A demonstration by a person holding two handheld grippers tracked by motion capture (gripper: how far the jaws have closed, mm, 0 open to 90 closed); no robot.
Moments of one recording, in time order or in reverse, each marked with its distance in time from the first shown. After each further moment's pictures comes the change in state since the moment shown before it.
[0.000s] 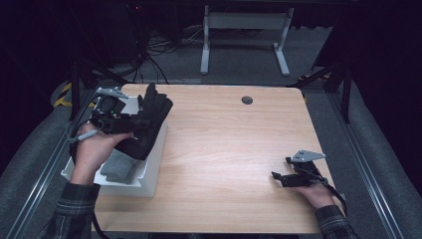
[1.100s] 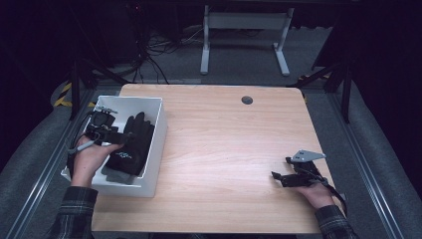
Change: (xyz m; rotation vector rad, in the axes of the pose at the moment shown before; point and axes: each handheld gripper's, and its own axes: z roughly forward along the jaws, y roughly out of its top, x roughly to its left) left arm 0.064 -0.055 0.041 0.082 0.187 -0.170; right arm 0.000 0.000 0.000 0.000 0.000 0.000
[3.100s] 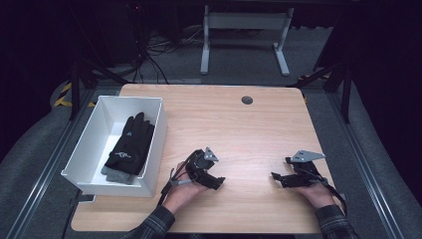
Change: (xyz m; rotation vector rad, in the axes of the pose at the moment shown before) left arm -0.223 -0.039 0.163 0.028 -0.257 0.444; right arm 0.000 0.000 0.000 0.004 0.008 -0.009
